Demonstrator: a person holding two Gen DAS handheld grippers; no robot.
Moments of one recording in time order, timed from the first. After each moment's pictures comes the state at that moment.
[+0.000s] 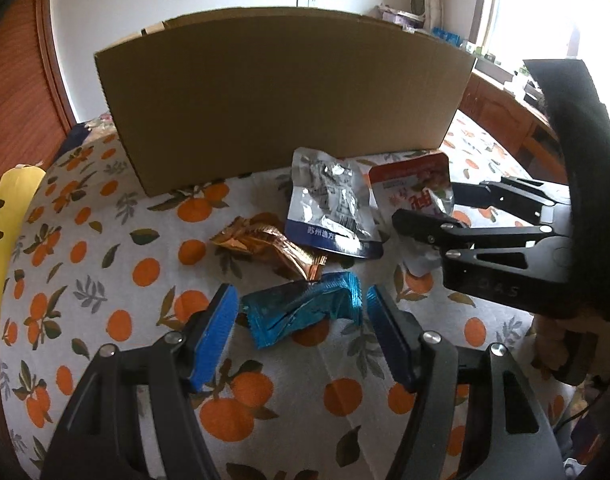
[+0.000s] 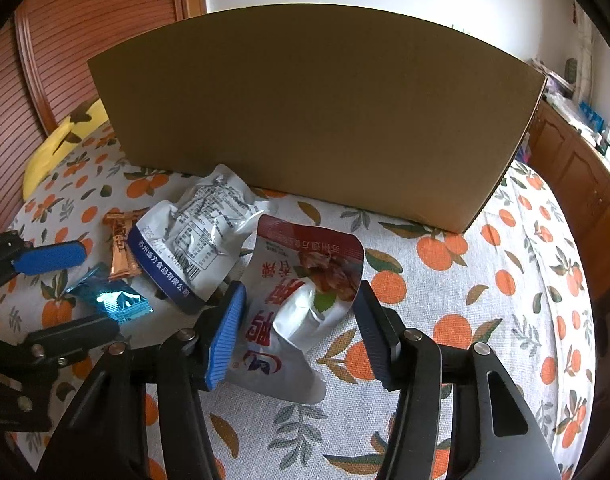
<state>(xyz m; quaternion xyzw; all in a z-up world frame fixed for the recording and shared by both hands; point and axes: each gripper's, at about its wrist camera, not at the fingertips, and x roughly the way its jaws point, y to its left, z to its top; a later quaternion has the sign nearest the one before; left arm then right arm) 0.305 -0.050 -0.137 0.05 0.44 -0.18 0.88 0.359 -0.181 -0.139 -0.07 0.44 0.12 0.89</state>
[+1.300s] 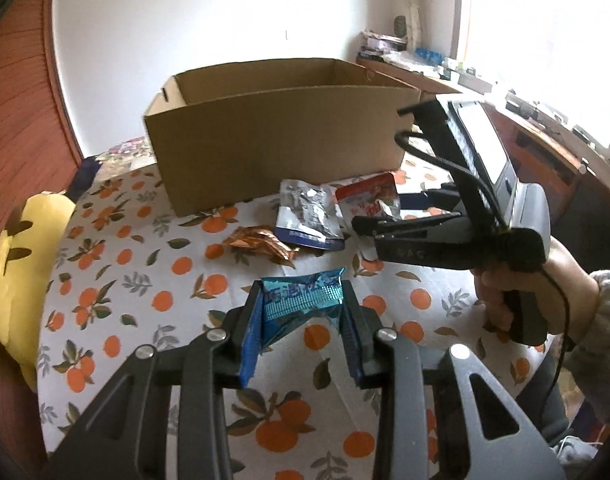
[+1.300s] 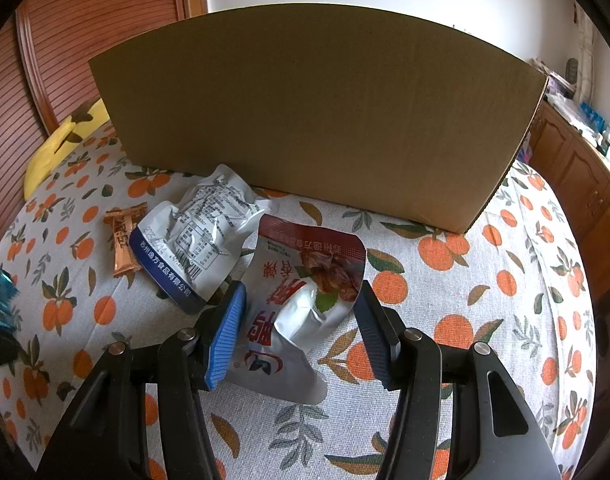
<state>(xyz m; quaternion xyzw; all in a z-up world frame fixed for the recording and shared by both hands) 0.230 -0.034 -0.084 0.07 0.38 -0.19 0.90 0.359 -0.181 -0.138 -0.07 0.44 0.13 0.89</state>
